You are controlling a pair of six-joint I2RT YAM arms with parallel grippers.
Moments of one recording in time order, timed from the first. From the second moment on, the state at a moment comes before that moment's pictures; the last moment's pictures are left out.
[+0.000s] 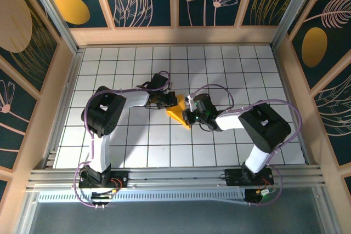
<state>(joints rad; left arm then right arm) -0.56 2.03 1.18 -0.14 0.40 -0.68 0.68 1.70 0.63 0.33 -0.21 0.33</state>
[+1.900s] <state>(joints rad) -0.57 2.03 1.19 -0.15 0.38 -0.68 0.68 1.70 0.66 0.30 -0.22 0.32</state>
